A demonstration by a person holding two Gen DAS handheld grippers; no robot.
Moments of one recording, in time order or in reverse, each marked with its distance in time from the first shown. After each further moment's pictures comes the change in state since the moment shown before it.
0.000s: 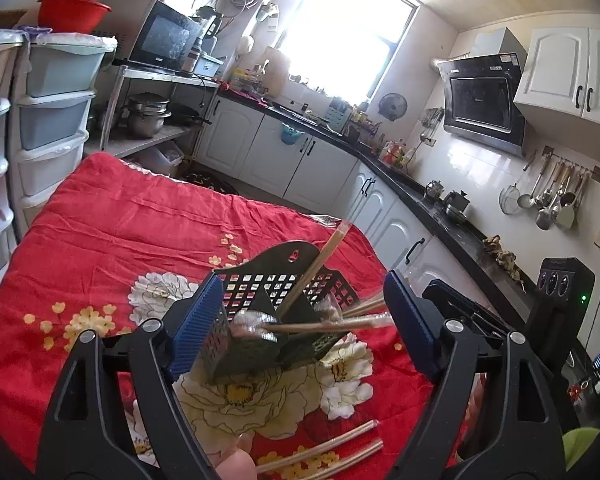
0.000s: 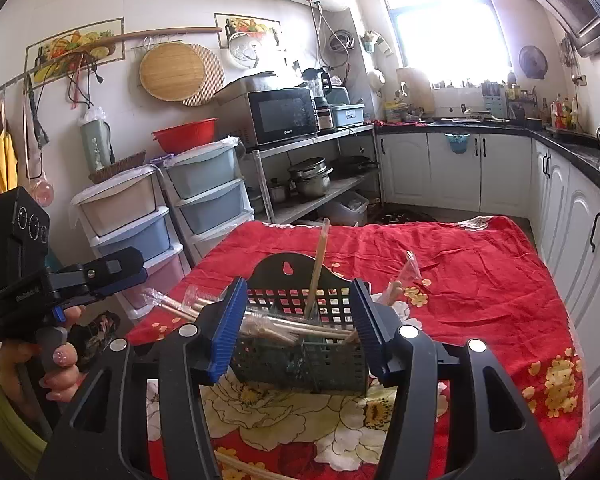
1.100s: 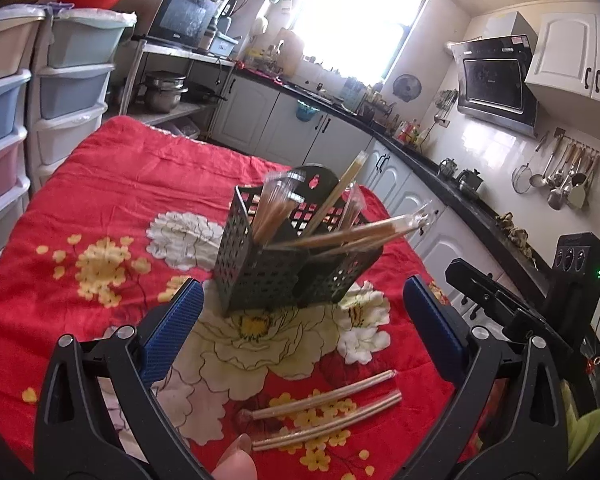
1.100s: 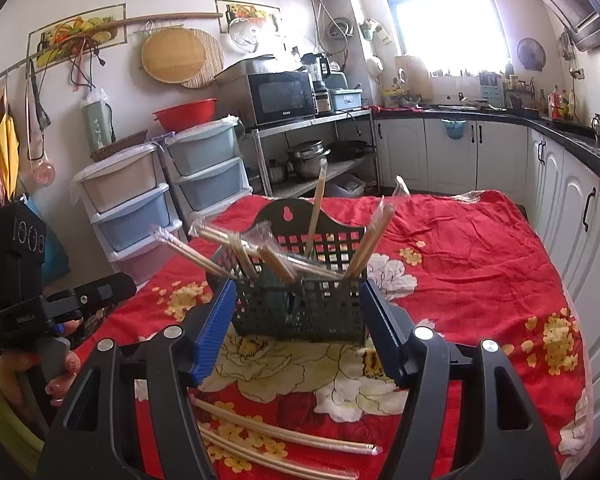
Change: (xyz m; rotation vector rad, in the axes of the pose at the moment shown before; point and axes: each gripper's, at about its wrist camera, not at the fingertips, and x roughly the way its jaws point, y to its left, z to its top) left arm -0.013 0.009 -0.059 -0.018 0.069 0.053; right arm -0.017 0.007 -0.047 -0.003 0.056 -0.011
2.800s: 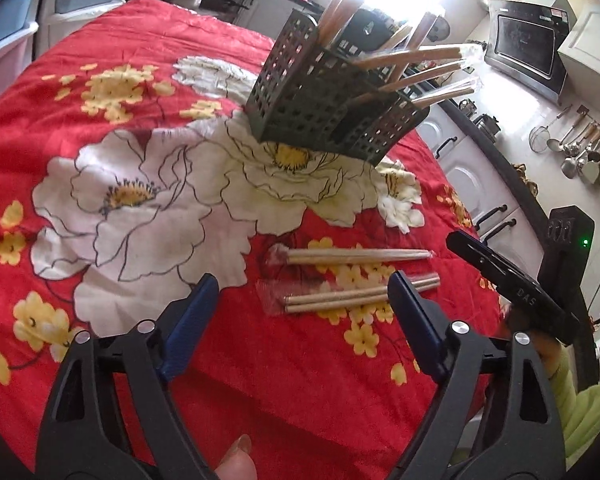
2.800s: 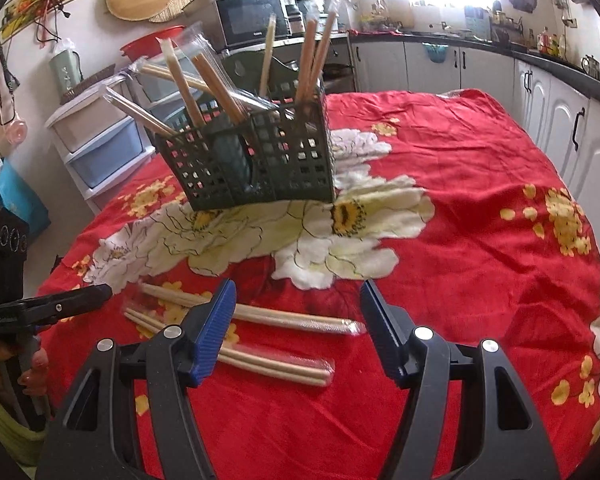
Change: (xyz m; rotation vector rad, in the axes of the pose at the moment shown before) left arm 0.019 0.039 -0.105 -0.116 0.296 -0.002; right arm 0.019 -0.031 -0.098 0.062 0.265 -0.064
